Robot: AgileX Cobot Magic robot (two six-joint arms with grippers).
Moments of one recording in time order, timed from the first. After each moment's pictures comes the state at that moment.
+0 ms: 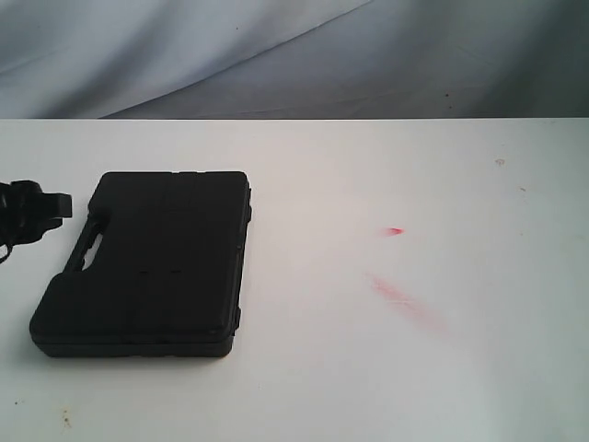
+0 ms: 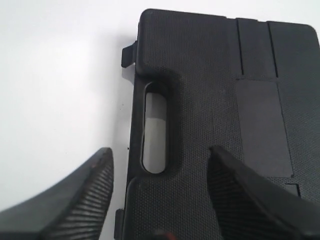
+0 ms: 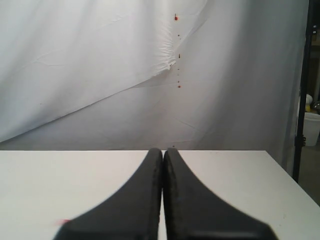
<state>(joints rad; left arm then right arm) -0.13 1.30 -0.67 0.00 0.30 -0.20 0.10 0.01 0.00 -0.01 0.02 0.00</state>
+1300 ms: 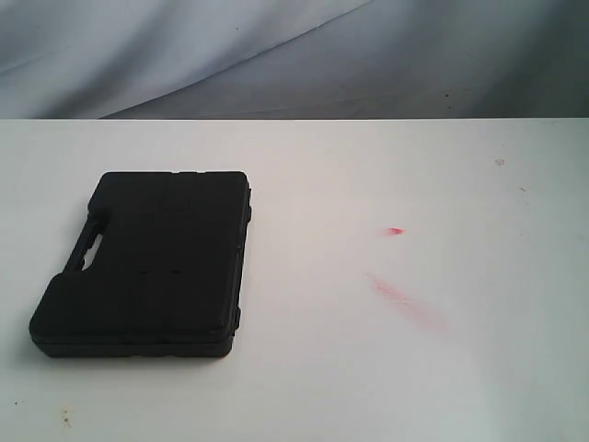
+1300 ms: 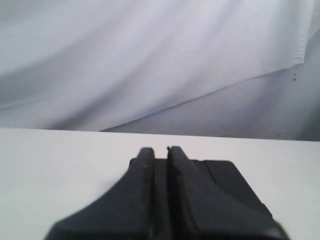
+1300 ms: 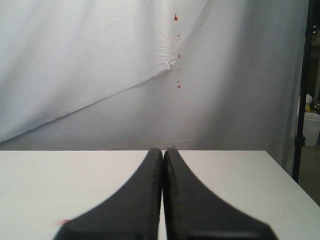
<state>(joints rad) -0.13 0.21 -0.03 0.08 -0.07 -0.20 0.10 0.01 0.00 -0.01 0.02 0.00</state>
